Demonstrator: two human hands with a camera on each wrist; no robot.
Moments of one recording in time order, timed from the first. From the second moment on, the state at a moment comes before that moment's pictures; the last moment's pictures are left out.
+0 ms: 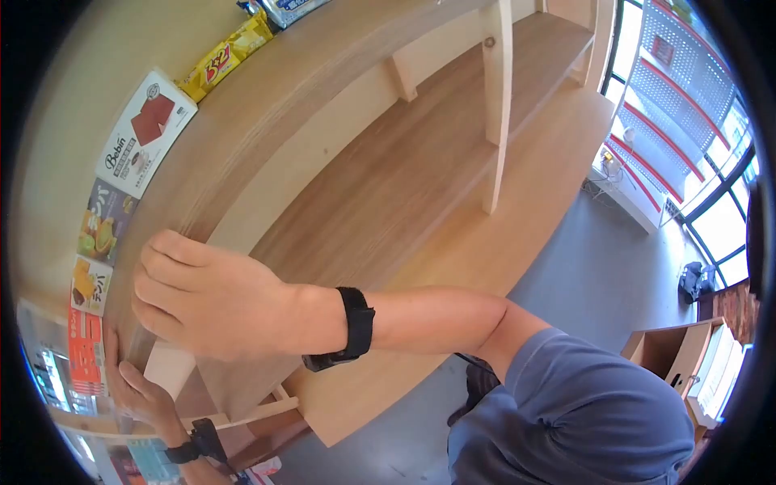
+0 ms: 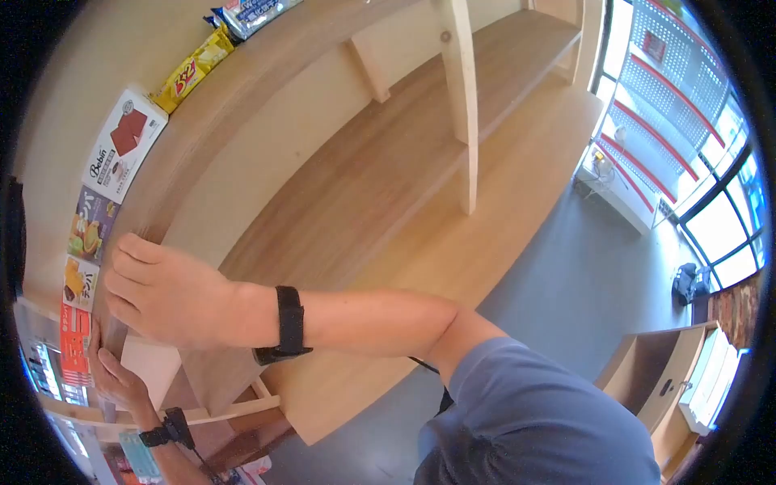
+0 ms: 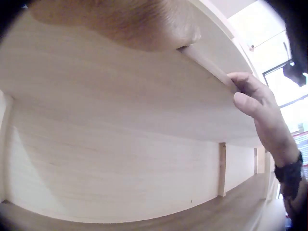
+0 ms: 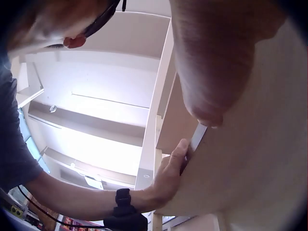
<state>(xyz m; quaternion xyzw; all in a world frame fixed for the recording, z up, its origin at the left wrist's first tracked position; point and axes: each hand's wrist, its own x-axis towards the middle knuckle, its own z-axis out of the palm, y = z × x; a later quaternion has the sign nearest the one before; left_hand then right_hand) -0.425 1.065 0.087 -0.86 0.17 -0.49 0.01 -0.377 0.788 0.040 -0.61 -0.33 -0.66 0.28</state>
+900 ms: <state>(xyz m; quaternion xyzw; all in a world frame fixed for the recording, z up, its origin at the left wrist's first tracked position) -0.412 1.078 0.078 -0.81 0.21 -0.54 0.00 -0.353 0.364 -0.148 -0.53 0.22 -0.41 0.71</state>
